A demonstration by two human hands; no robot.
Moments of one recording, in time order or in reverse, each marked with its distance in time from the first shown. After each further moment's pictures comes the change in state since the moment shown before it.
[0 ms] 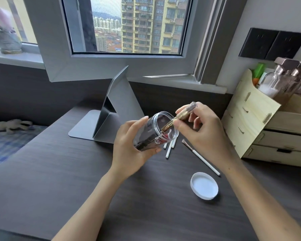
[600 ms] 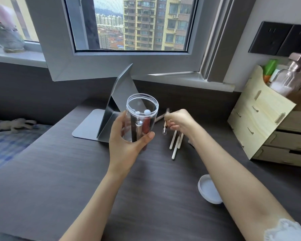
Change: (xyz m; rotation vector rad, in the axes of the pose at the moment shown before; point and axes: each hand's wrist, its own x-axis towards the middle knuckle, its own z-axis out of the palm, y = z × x) left_hand 0.007 -0.006 -0.010 -0.379 0.175 -0.339; right_hand 0.086 0.088 0.101 0.454 -0.246 0.912
